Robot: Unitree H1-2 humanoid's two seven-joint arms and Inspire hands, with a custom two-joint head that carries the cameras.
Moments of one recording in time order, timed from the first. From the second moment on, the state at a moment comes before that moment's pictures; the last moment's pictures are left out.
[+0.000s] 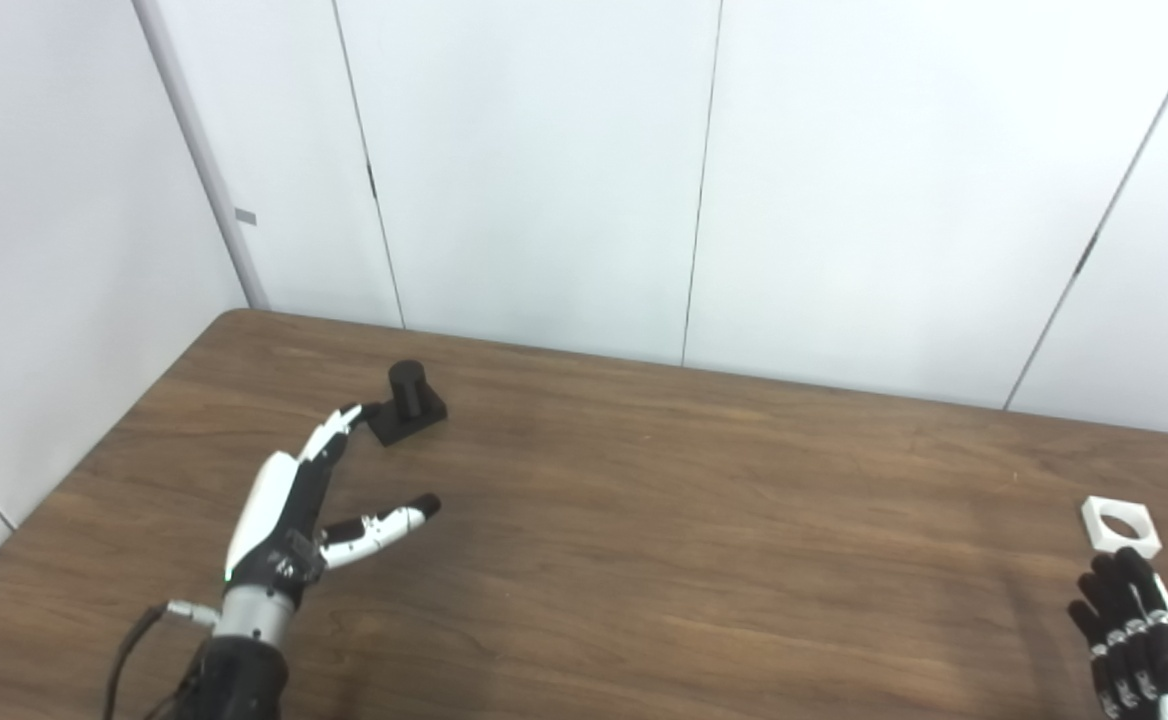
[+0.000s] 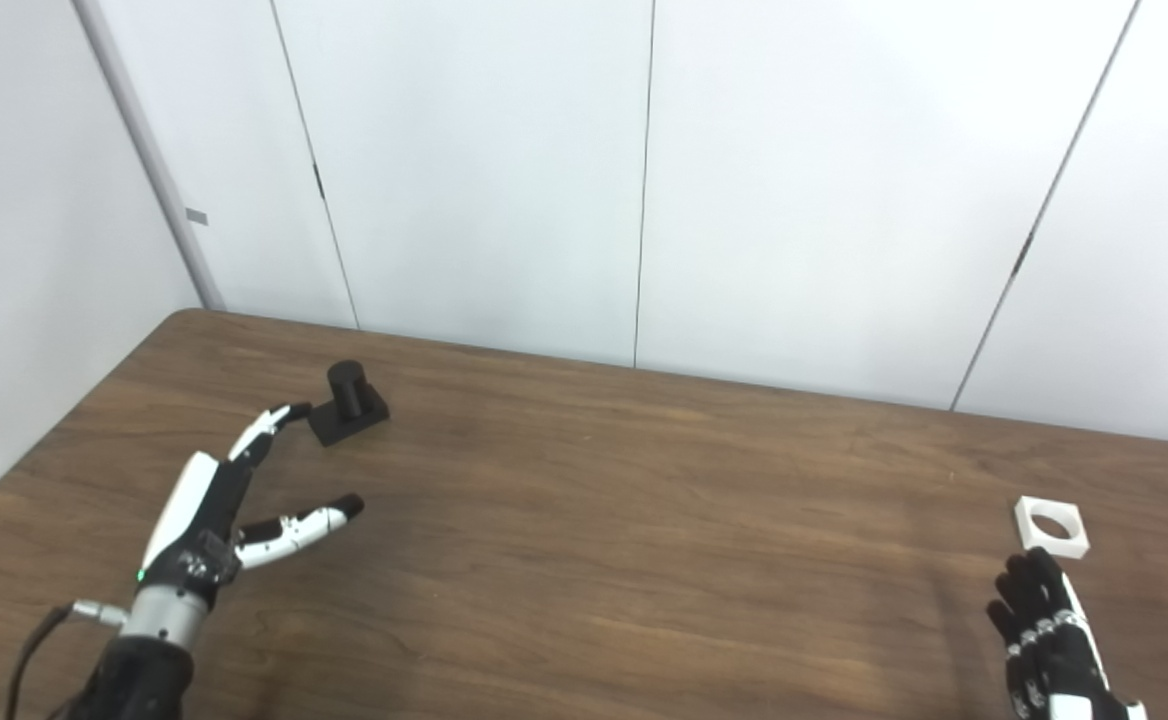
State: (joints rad) left arm -0.01 0.34 0.16 -0.20 0.41 0.18 0.01; right arm 0.17 -0.10 -0.12 -0.14 0.22 -0.22 0.09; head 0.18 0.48
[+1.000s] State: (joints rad) left arm -0.37 0.48 0.01 0.28 0.56 0.29 0.02; right arm 0.17 -0.10 -0.12 -0.14 0.19 -0.23 0.07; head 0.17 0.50
